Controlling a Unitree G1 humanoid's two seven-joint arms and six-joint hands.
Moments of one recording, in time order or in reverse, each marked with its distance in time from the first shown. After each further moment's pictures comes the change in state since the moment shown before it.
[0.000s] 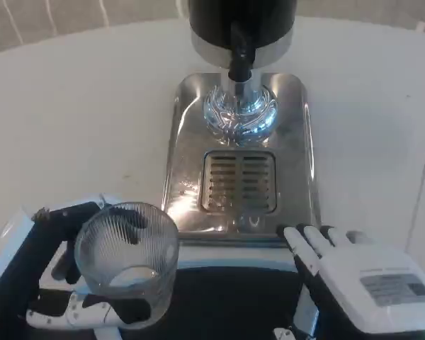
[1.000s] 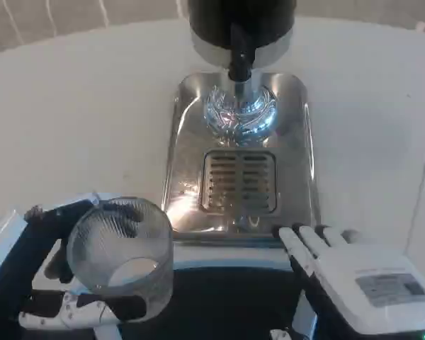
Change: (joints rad) left arm 0.008 0.029 0.012 0.000 -0.005 -0.034 0.006; right arm -0.001 0.000 0.006 0.000 0.000 -0.014 0.000
